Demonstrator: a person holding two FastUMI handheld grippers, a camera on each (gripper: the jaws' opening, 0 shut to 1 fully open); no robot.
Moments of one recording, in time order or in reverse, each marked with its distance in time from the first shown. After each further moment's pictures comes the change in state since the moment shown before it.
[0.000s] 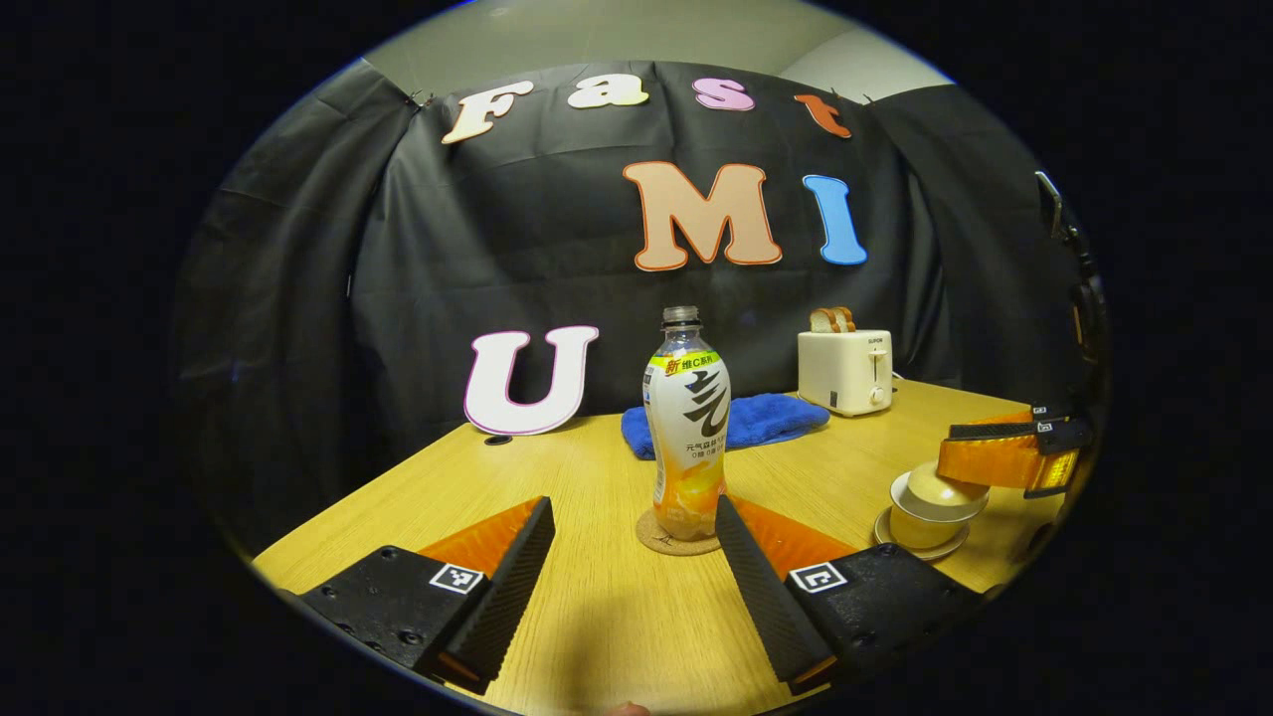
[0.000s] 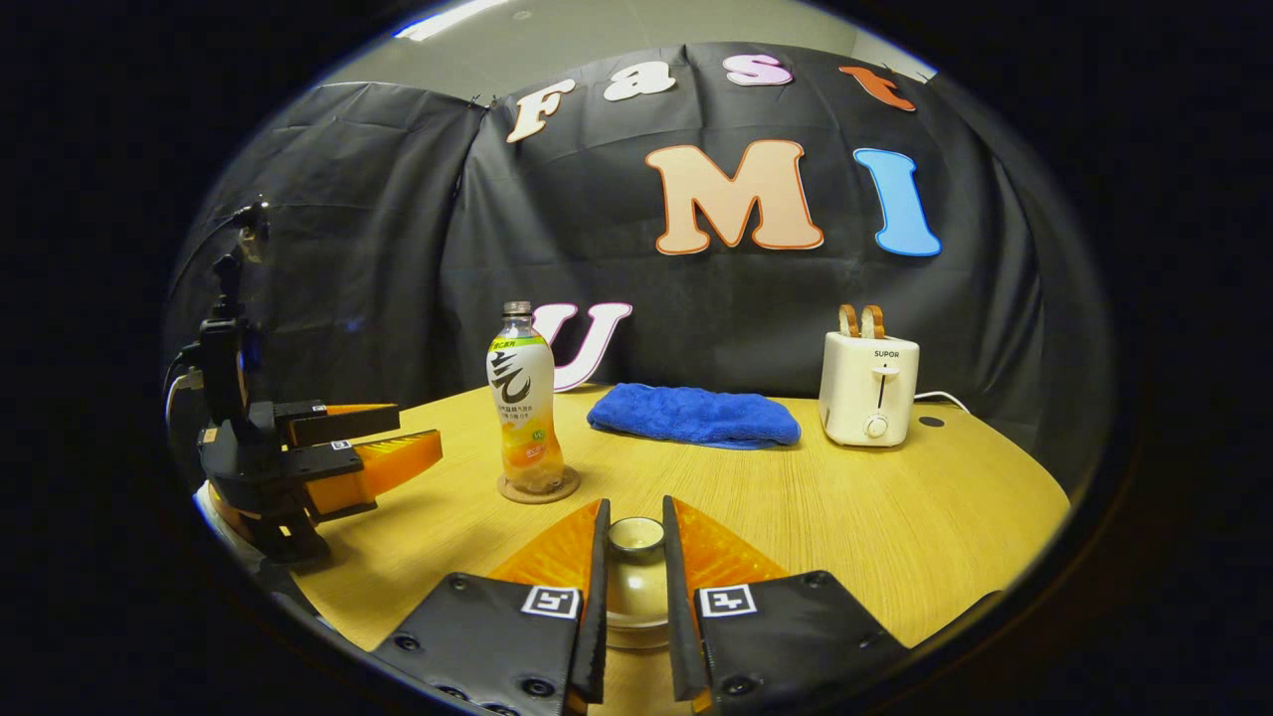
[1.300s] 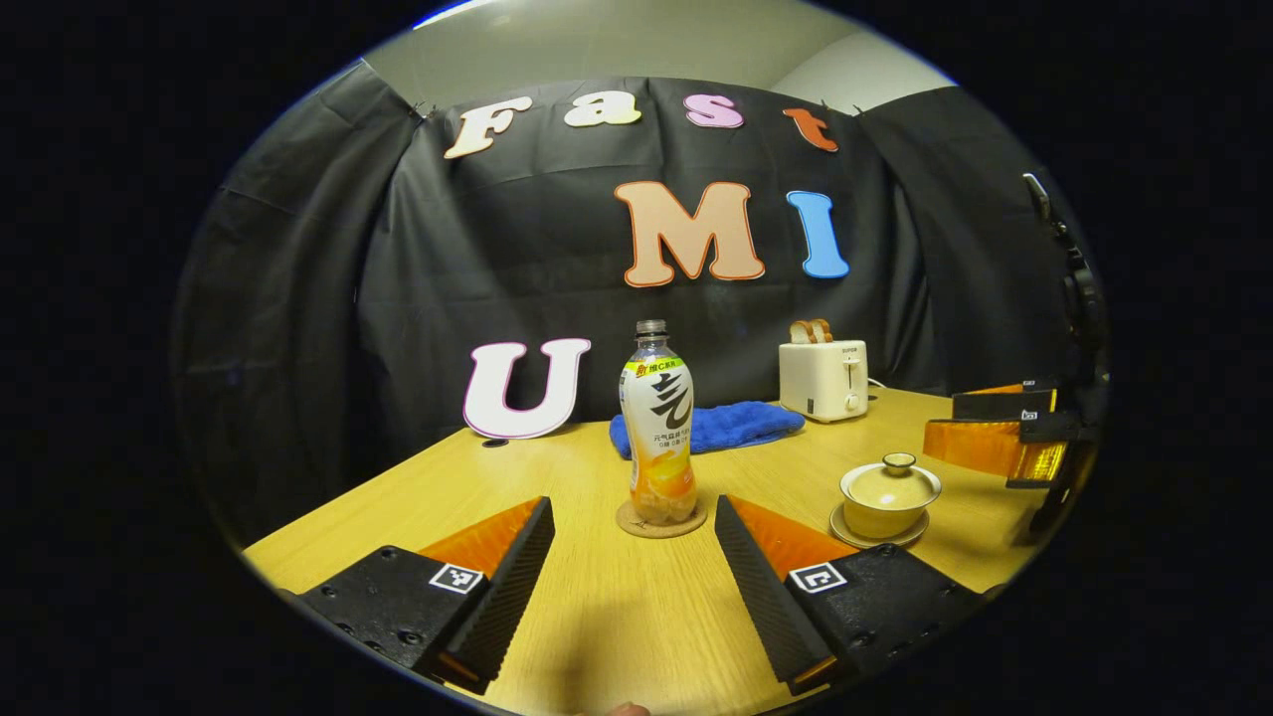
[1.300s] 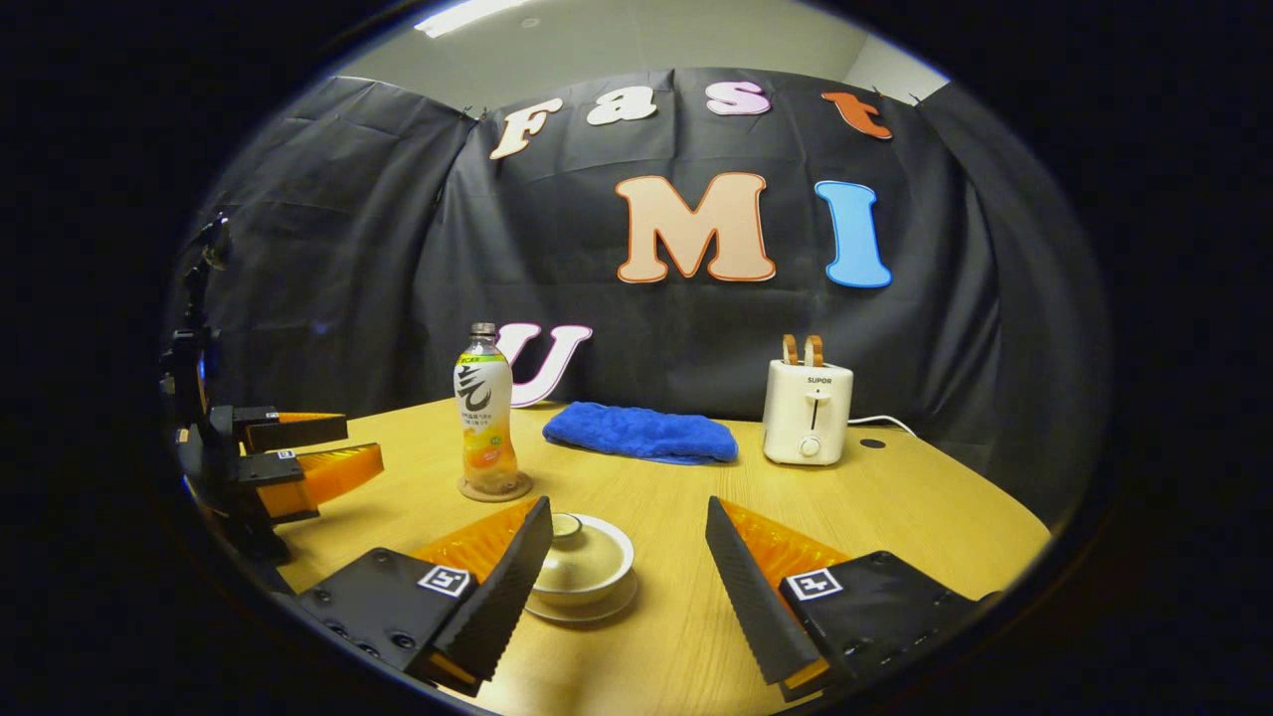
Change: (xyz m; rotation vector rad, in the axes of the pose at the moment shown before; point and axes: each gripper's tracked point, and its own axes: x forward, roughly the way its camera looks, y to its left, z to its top) left arm -0.042 -0.017 -0.001 0.005 -0.045 -0.002; right arm -0.047 -0.049 0.010 -0.027 -0.085 -0.119
